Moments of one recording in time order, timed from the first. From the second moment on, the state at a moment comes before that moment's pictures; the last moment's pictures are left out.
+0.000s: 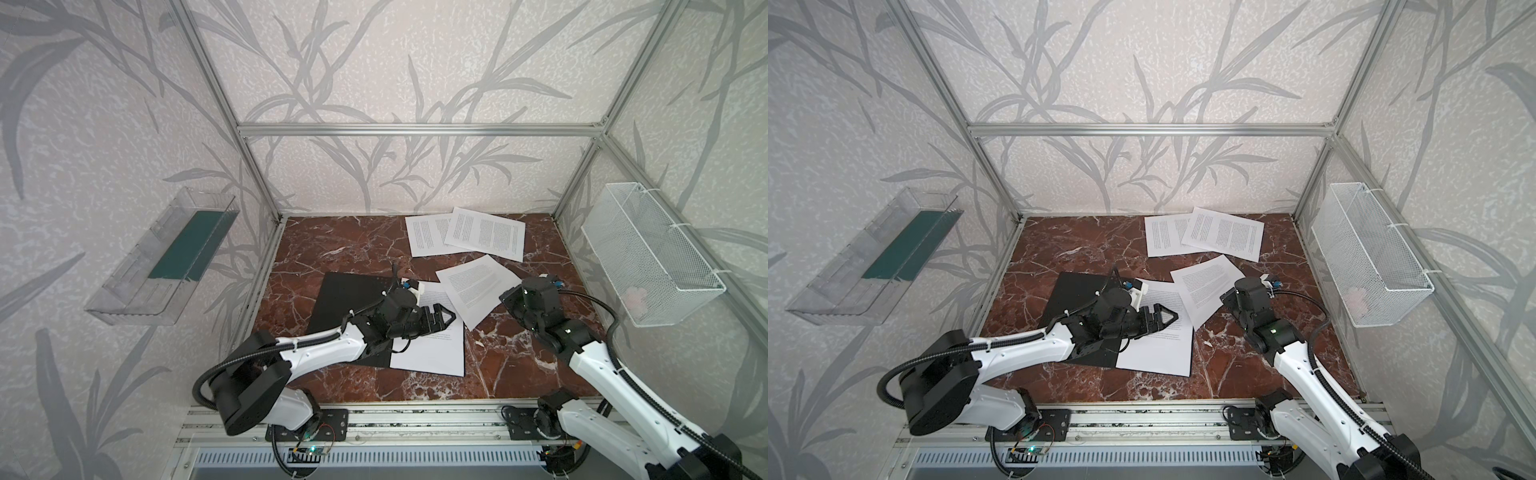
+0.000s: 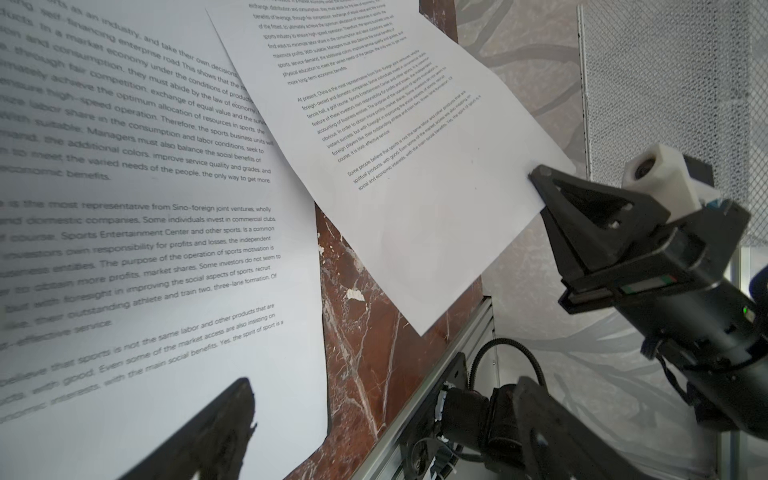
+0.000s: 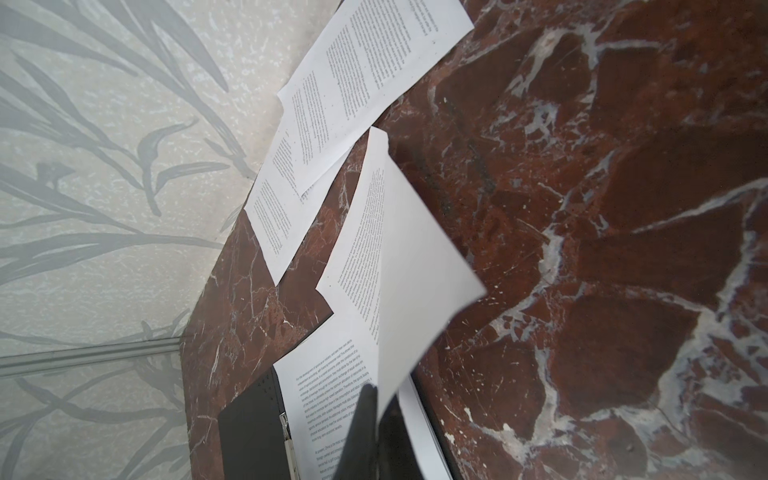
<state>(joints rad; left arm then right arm) -0.89 1.46 0.71 0.22 0.26 -1.11 0.37 0.89 0.63 -0.42 0.21 1.20</state>
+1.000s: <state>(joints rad) -0.91 1.90 0.81 0.78 0.33 -1.56 0.37 0.77 0.60 -0.47 0.21 1.29</state>
